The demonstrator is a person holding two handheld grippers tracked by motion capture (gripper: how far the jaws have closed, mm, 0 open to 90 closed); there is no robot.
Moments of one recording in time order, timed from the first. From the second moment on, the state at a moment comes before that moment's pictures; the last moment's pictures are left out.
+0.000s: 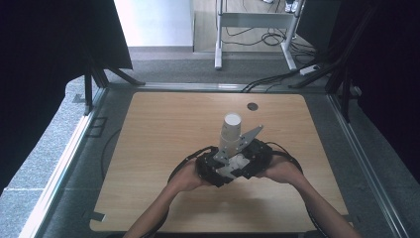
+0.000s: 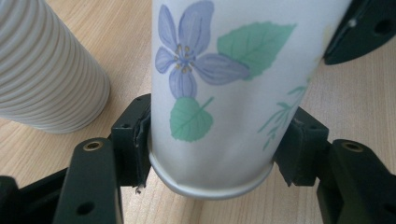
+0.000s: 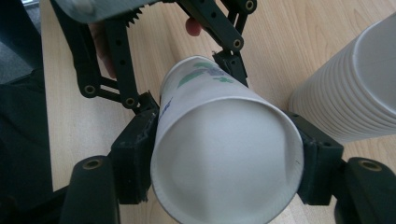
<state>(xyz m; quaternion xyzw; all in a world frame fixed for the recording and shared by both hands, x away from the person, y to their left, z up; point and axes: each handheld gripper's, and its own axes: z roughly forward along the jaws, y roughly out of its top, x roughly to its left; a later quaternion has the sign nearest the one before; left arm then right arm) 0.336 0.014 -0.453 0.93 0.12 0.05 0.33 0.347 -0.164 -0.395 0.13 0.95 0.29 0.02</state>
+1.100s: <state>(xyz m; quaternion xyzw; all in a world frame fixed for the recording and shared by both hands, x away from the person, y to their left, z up) 0.332 0.048 -0.425 0.86 0.13 0.01 0.49 0.334 -0.208 -0.380 0.15 0.87 0.46 0.03</state>
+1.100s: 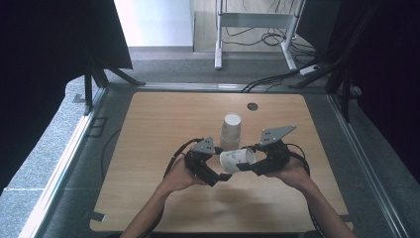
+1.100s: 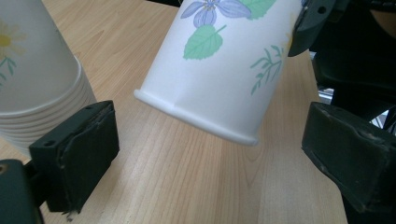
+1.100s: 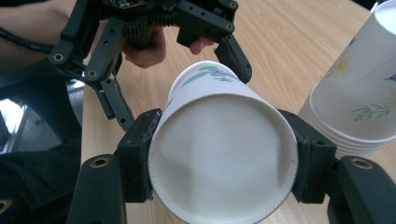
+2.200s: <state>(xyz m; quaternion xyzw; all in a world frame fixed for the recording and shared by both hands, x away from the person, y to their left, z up) 0.332 0.043 -0.434 0.86 0.08 0.00 0.51 0.329 -0.222 -0.398 0.13 0.84 0.52 -0.01</state>
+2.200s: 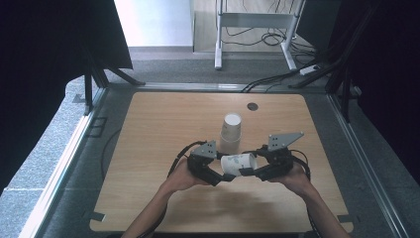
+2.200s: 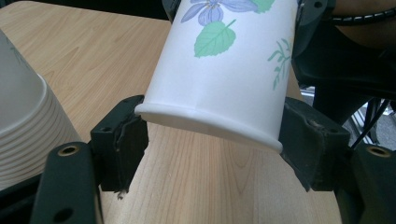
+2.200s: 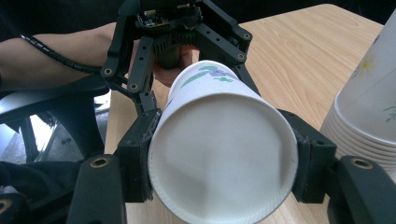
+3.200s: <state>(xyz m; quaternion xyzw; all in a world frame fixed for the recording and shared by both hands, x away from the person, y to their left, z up) 0.335 0.048 -0.426 0.88 0.08 0.00 0.46 0.334 -0.223 -0.394 0.14 0.86 0.49 0.01</state>
